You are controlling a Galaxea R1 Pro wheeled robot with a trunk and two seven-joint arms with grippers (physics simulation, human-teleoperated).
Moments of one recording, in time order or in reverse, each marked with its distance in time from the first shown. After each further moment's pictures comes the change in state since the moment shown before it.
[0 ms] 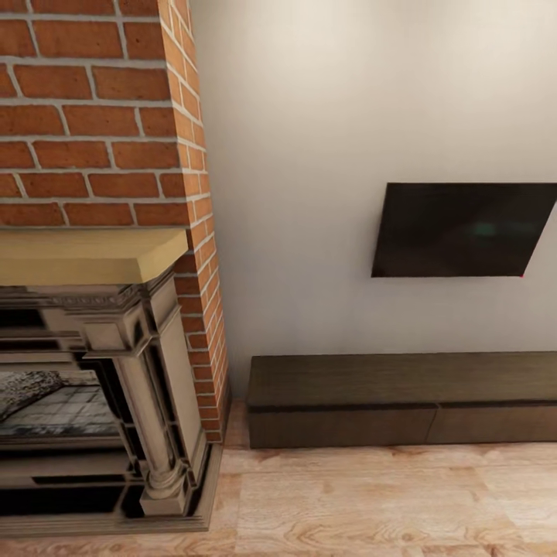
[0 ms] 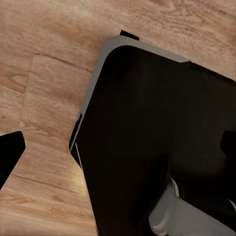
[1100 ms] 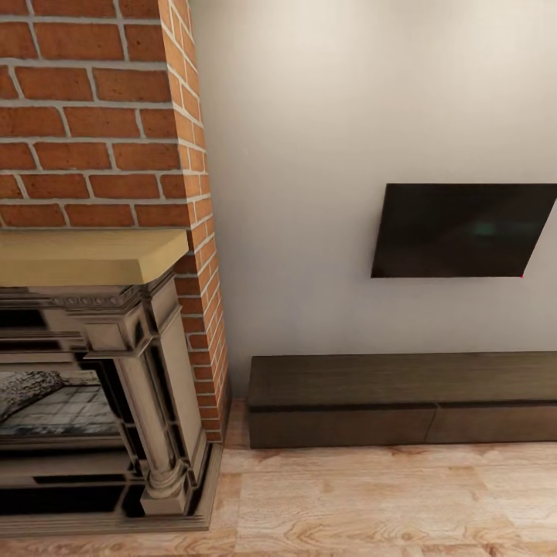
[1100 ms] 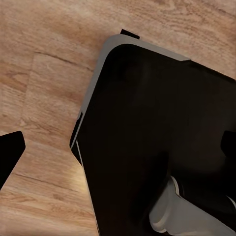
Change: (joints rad) left arm 0.000 0.000 0.000 0.000 0.000 0.000 0.000; right arm 0.000 0.000 0.000 0.000 0.000 0.000 0.000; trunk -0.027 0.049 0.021
